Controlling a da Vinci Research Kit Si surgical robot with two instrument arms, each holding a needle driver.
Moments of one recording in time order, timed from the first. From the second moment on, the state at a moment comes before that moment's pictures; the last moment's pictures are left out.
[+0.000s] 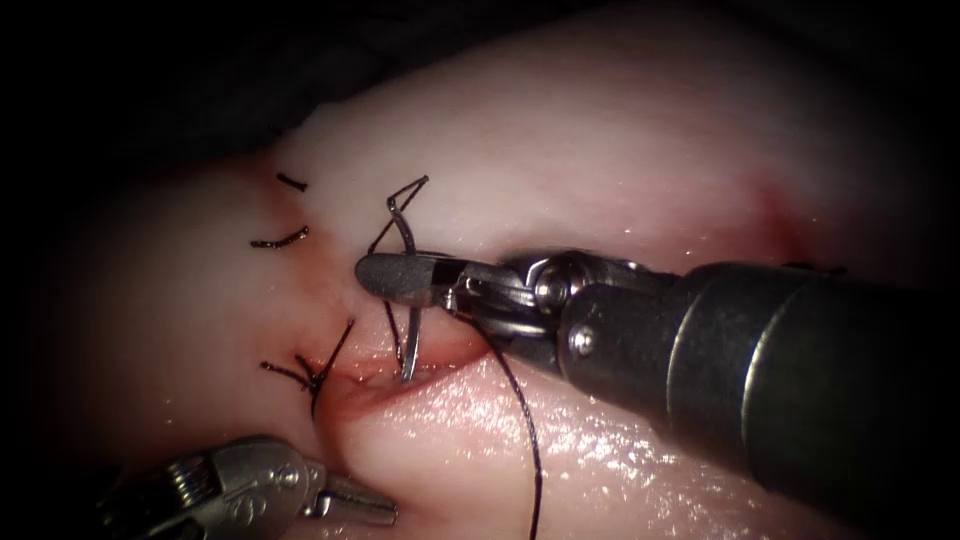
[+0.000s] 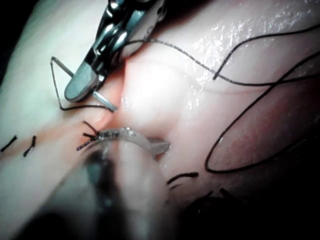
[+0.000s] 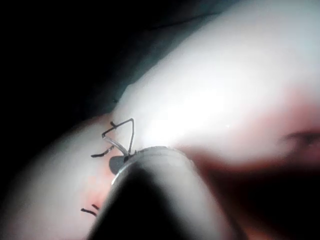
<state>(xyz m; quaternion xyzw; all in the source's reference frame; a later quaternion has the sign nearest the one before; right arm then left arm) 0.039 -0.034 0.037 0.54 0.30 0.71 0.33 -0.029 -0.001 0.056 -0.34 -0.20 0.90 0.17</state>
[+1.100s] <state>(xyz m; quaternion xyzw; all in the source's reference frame) 0.037 -0.032 0.038 0.56 0.36 0.70 0.28 -0.028 -0.001 0.055 -0.39 -0.17 0.89 0.14</state>
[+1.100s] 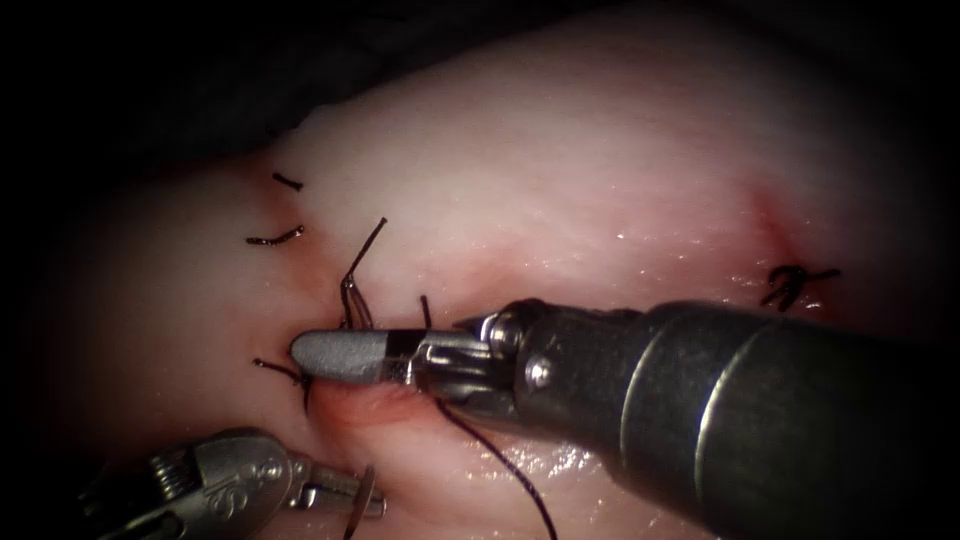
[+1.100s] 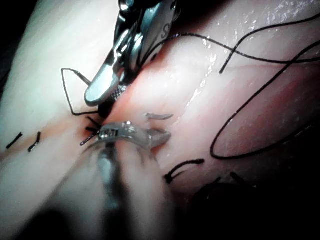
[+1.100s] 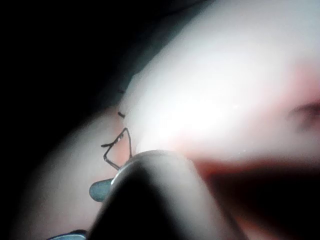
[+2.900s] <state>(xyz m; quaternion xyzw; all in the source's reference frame) 0.021 -0.025 0.044 0.45 0.40 0.62 0.50 -0.030 0.005 0.058 -0.56 -0.39 0.70 0.18</state>
